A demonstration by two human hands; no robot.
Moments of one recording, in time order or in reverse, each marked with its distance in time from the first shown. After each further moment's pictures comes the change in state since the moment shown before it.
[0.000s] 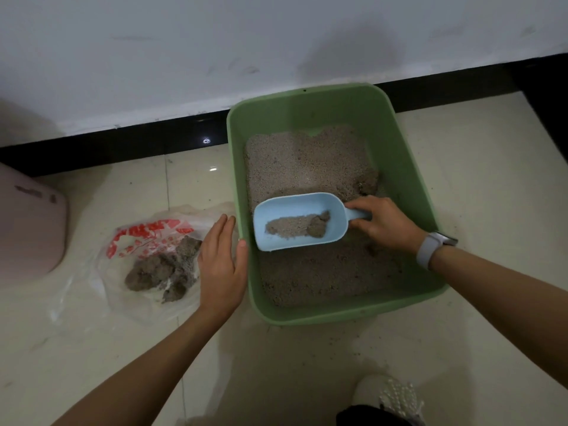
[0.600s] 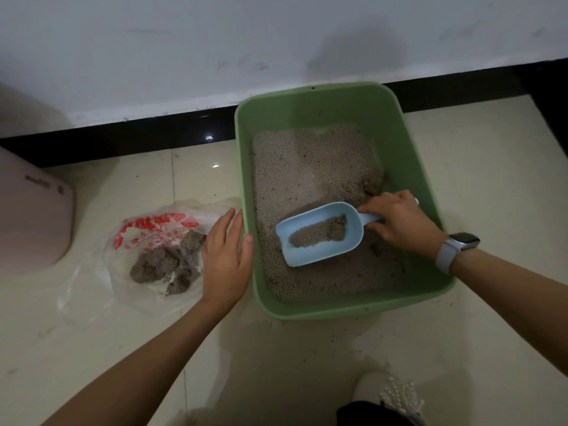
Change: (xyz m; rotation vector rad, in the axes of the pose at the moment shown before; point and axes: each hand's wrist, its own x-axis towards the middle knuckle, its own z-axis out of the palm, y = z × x) left_hand 0.003 -0.001 -0.004 0.061 -0.013 0.064; right_hand -0.012 0.007 -0.012 -0.315 0.022 -0.112
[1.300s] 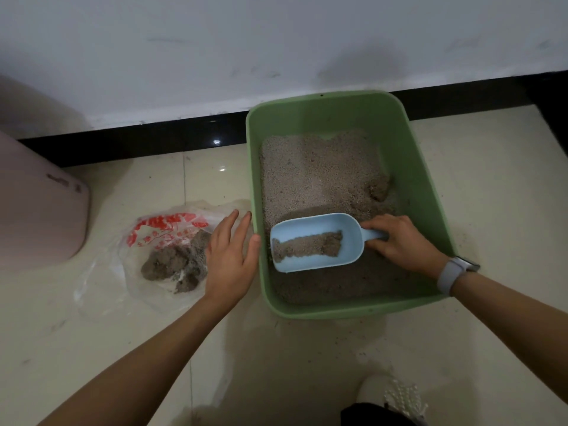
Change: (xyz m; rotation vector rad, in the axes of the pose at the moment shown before) left_hand -0.001 0.001 -0.013 0.056 -0.059 -0.046; right_hand -0.014 -0.018 0.012 0.258 0.008 0.066
